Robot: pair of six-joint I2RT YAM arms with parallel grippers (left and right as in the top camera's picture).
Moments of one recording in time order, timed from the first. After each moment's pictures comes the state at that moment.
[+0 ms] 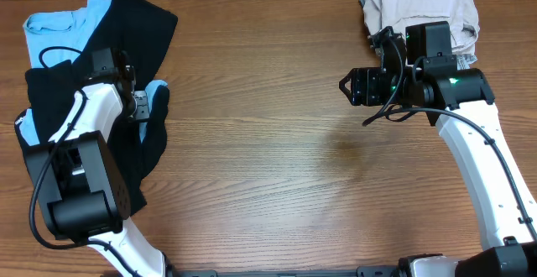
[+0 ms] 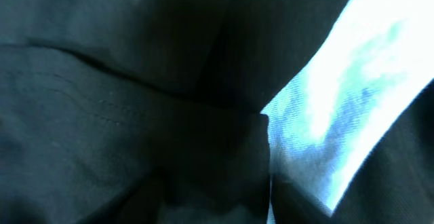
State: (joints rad) left arm 0.22 1.95 1.30 -0.63 -0.18 0.05; right arm 0.13 1.51 1.38 -0.87 -0.38 0.08
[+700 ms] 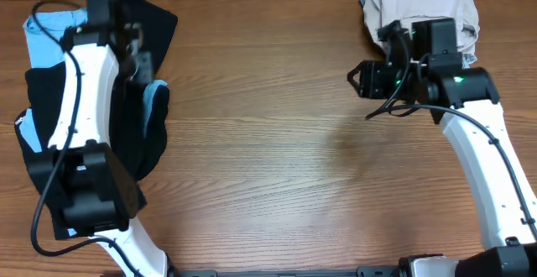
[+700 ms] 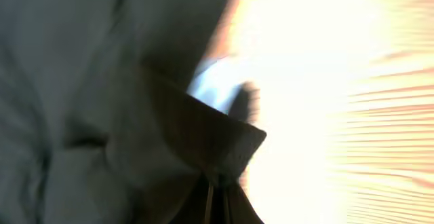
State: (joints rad) left arm 0.12 1.97 1.78 -1.08 -0.03 0.04; right arm 0.10 1.51 1.40 -0.84 -0.39 0.14
